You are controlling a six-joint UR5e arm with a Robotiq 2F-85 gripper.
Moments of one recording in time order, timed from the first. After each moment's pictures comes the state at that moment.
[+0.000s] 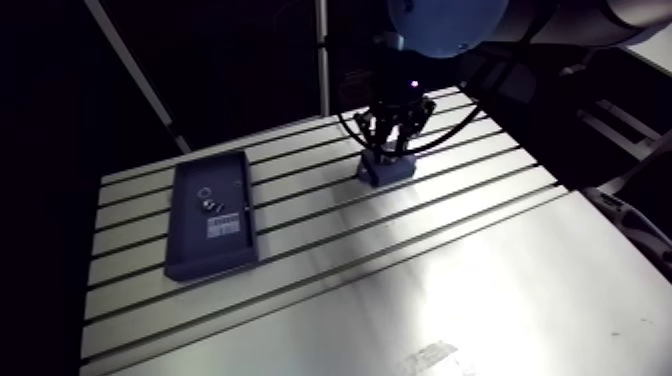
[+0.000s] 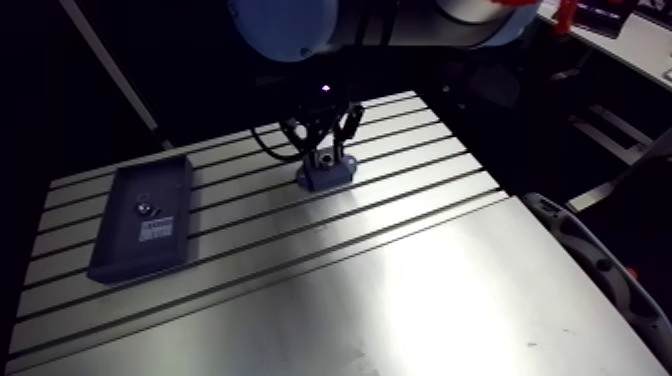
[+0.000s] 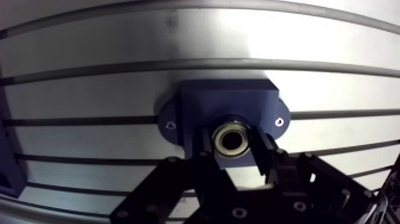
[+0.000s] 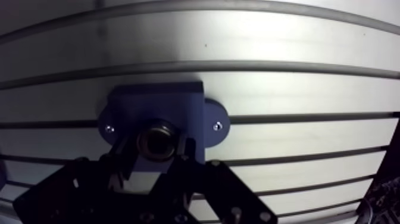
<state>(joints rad) -0.39 -1.09 1.77 -2.14 -1.62 -1.95</state>
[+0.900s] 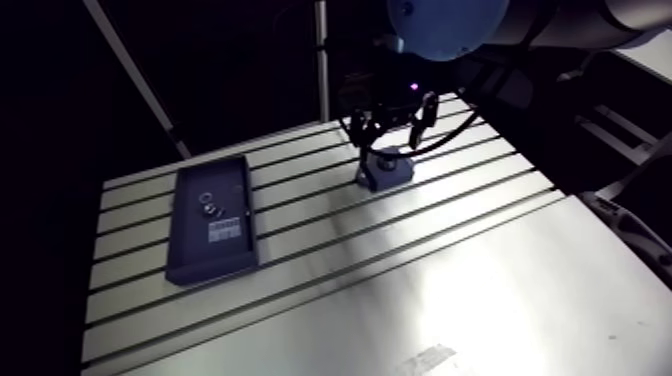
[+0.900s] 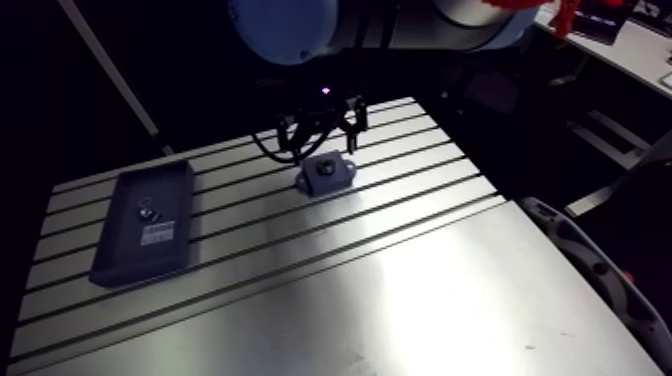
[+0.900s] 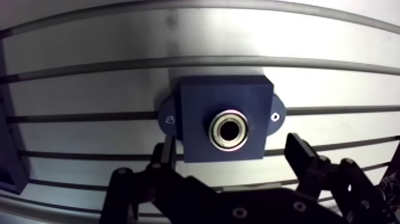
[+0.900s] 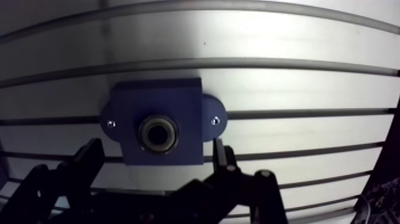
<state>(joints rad) -0.40 -1.11 1.78 -2.14 -1.62 -1.95</state>
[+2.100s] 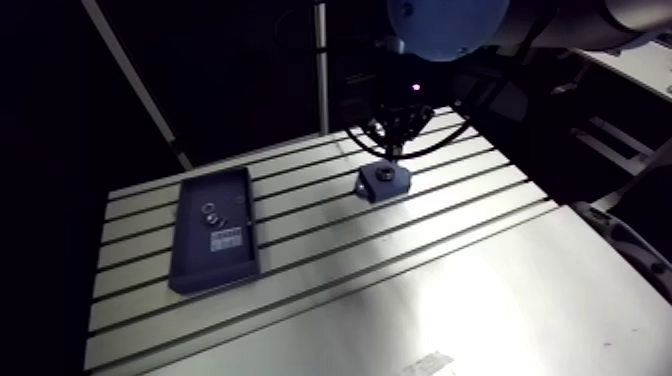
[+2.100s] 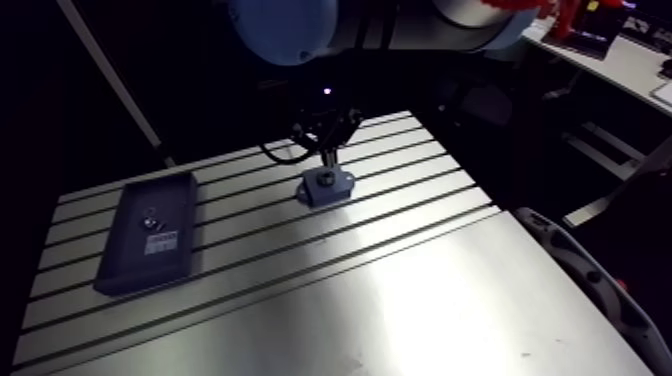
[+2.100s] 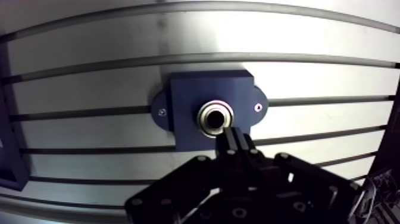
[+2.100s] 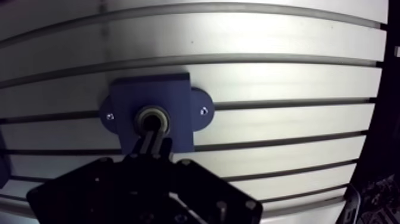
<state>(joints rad) -0.40 -1.15 1.78 -2.14 -1.64 -1.94</state>
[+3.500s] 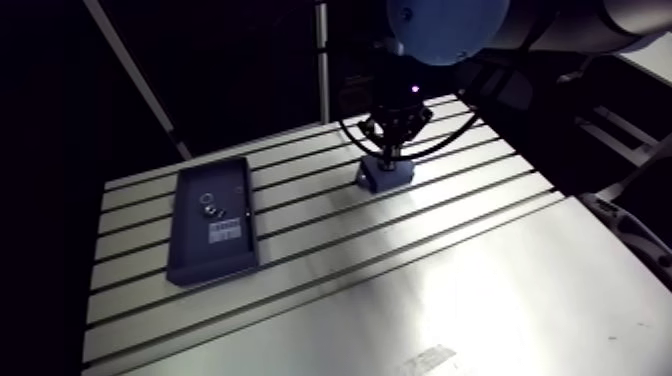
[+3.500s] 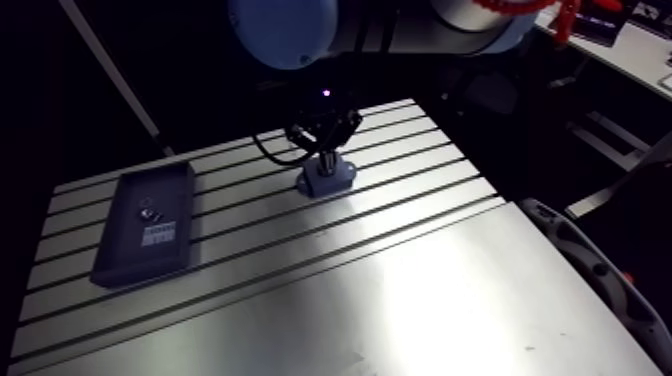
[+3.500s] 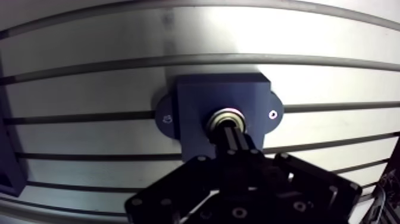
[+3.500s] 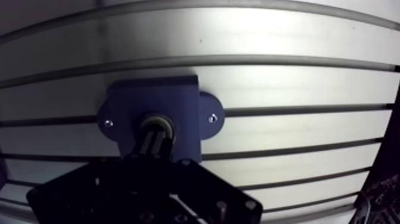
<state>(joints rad) -0.39 -1.12 1.78 -2.15 -1.63 -1.94</state>
